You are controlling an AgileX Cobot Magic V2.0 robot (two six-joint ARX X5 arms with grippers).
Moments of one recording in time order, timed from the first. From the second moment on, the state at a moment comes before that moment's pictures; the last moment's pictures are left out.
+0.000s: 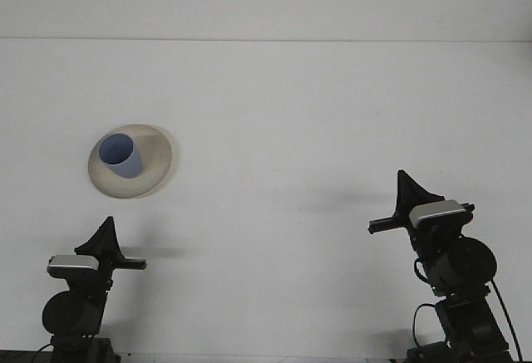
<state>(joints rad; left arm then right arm) -0.02 0.00 0.03 0.11 -0.02 0.04 0.21 0.61 0.52 0.10 -0.02 0.06</state>
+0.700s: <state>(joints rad) -0.02 0.00 0.03 0.11 -0.02 0.04 0.15 0.49 0.41 0.09 0.00 -0.12</state>
